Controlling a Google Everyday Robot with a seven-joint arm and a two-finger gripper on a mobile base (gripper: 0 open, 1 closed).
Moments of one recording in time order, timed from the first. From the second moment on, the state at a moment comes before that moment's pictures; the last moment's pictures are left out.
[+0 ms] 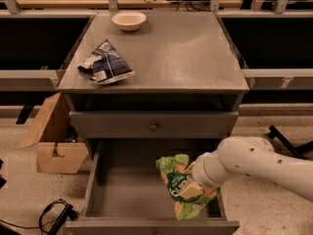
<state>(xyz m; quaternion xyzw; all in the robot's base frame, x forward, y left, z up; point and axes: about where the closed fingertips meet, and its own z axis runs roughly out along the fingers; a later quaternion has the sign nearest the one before) 0.458 -0.115 0.582 -0.58 0.78 0.10 0.21</state>
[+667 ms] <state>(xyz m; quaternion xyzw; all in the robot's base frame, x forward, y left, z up) 0.524 -0.068 0.512 -0.58 0.79 0.10 0.16</state>
